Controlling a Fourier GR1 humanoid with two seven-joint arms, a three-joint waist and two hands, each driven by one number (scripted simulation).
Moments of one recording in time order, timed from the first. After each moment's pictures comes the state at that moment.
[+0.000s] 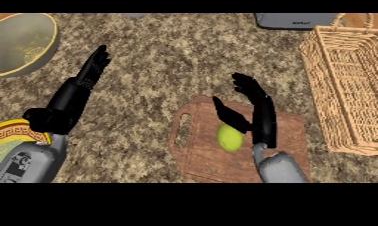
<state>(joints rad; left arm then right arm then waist) -0.23 0.45 -0.25 -1.53 0.21 0.10 -0.07 -0.22 -0.05 0.36 -1.40 0.06 -0.64 0.18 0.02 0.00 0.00</state>
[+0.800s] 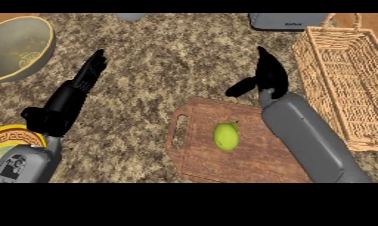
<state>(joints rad) -0.21 0.47 -0.24 -1.51 0.22 0.06 -0.05 -0.66 -0.27 0.45 -1.13 0.41 -0.30 1.04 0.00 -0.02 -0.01</state>
